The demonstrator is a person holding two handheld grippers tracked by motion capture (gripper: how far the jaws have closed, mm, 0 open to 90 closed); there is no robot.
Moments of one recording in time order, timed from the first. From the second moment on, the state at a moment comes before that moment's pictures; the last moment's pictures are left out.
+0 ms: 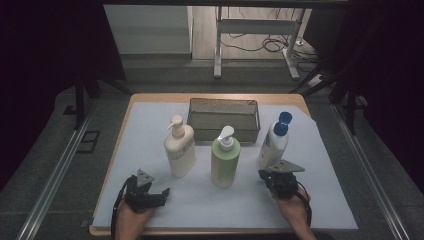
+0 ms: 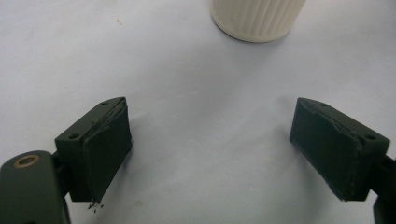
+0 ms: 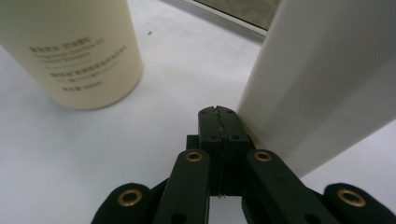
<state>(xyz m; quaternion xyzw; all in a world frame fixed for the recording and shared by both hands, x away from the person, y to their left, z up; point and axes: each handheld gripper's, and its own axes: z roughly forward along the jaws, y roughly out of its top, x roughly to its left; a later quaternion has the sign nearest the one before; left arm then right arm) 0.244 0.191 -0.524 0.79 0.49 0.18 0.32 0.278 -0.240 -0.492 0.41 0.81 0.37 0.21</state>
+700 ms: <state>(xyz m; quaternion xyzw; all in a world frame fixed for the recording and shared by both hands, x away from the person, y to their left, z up) 0.244 0.191 -0.524 0.79 0.49 0.18 0.32 0.282 -0.263 -0.493 0.42 0.80 0.36 0.21</state>
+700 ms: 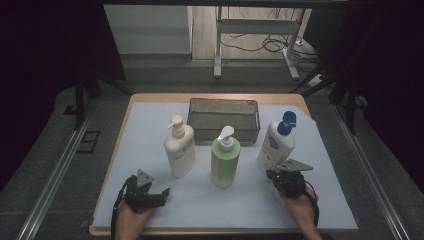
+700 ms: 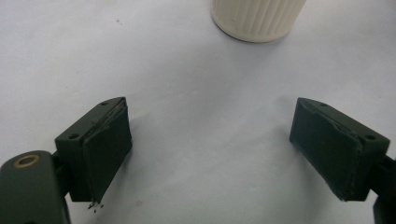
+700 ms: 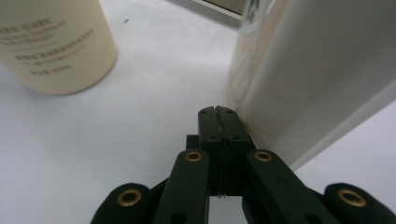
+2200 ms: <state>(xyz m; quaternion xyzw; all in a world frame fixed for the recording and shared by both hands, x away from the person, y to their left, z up) 0.244 0.191 -0.524 0.79 0.49 0.18 0.32 0.257 -0.307 -0.458 0.42 0.80 0.39 0.18</state>
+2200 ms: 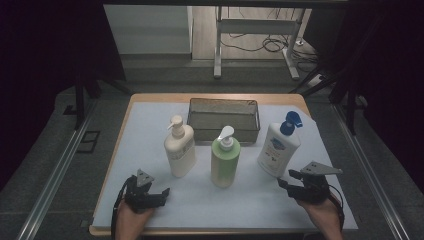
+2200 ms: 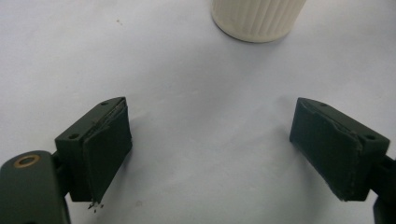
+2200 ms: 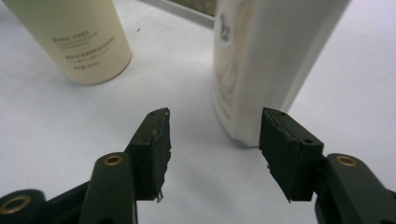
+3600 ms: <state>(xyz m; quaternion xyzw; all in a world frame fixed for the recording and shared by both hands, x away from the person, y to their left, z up) 0.244 0.192 -0.524 0.79 0.49 0.18 0.32 0.318 -0.298 -0.417 0.42 0.79 0.40 0.19</state>
